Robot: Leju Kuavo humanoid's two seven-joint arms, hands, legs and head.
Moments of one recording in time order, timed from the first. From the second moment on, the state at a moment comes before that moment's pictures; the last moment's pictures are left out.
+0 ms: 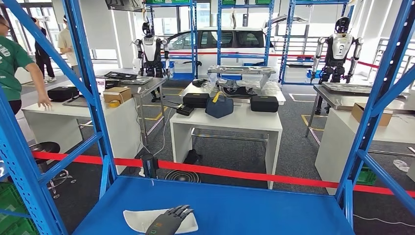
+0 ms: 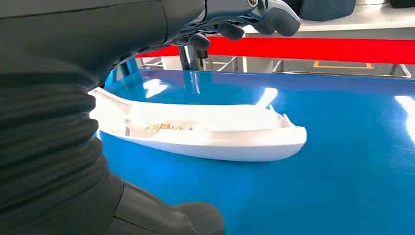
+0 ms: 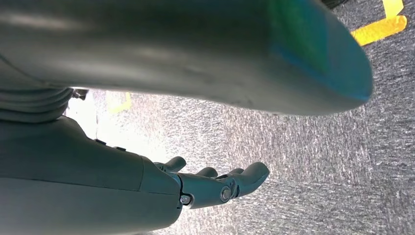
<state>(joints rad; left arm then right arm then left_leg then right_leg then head) -0.80 -0.23 -0.45 -0.29 -1.12 -0.04 -0.56 -0.05 0.10 -1.07 -0.18 0.98 0.05 -0.18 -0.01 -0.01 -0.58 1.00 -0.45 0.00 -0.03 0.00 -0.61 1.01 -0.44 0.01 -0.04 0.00</state>
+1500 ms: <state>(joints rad) -0.79 -0.26 -0.50 -0.28 -1.11 -0.01 -0.37 -0.05 0.11 -1.08 -0.18 1.00 0.05 -0.18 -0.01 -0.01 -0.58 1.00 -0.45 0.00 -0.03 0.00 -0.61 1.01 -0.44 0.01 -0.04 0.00</state>
